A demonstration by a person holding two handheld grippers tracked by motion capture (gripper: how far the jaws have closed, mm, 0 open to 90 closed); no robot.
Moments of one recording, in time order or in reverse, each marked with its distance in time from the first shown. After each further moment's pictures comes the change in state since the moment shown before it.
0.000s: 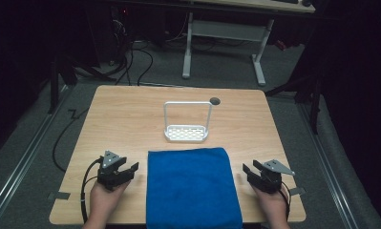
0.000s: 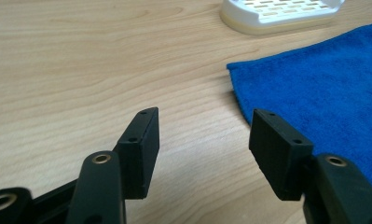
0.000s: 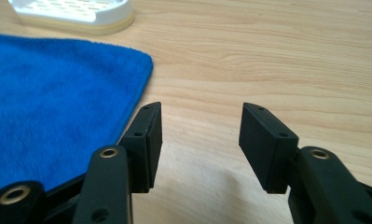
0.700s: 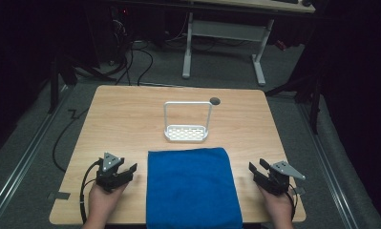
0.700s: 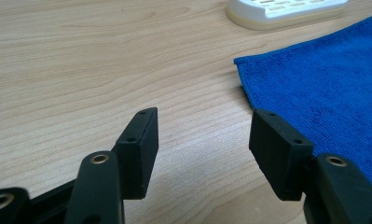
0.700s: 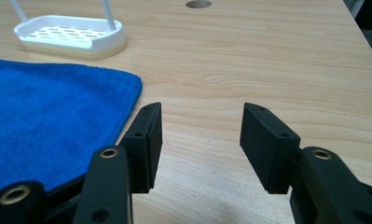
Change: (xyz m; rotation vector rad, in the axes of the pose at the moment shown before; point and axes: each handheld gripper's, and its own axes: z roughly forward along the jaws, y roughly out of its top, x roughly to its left) left arm -0.003 -0.003 -0.001 -0.003 0.029 0.044; right arm -0.009 0.002 -0.016 -0.080 -0.010 0.033
